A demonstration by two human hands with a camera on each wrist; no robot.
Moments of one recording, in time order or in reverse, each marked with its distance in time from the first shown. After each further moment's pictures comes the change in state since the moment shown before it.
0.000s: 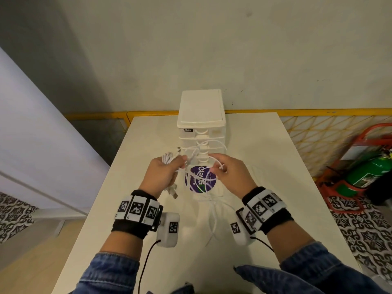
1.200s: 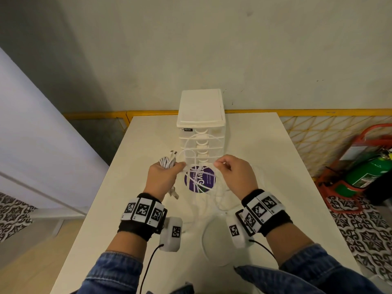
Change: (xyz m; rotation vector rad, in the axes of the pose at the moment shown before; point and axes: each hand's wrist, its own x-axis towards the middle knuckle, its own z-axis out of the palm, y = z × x) left_hand 0.008 -0.021 0.009 -0.037 0.175 -0.071; right_hand -0.006 0.002 0.000 -0.090 0.144 0.091
